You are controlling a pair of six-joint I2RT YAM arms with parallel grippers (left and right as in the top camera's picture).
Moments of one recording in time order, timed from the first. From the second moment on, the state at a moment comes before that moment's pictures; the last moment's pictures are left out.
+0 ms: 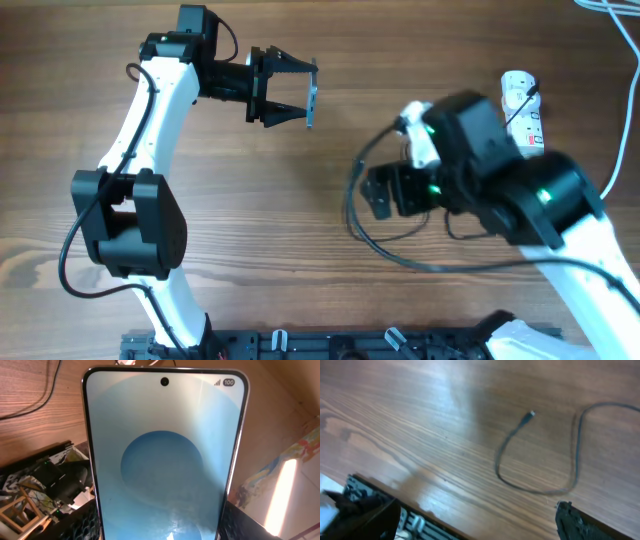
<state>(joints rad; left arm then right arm) -0.09 2.00 1.74 -1.12 1.36 -0.88 0.60 1.33 1.57 -1.29 -0.14 0.34</state>
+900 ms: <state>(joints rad) -0.09 2.00 1.74 -1.12 1.32 -0.89 0.80 1.55 1.73 -1.04 0.14 0.56</state>
